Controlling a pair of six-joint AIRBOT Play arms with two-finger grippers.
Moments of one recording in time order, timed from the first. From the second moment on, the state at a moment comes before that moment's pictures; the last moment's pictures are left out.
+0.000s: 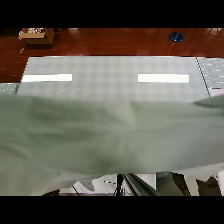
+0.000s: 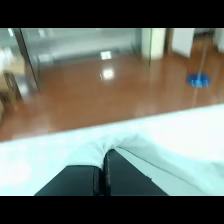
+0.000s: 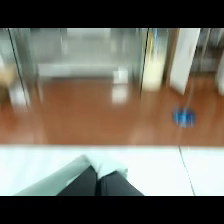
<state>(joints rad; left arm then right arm) 0.49 -0.55 2.12 0.92 -1.74 -1.49 -0.46 -0.57 2.00 -1.15 1.65 1.53</state>
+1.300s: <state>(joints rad) 0.14 -1.12 1.21 0.83 -1.10 -1.23 -0.11 -1.24 1.43 -1.32 1.02 1.46</state>
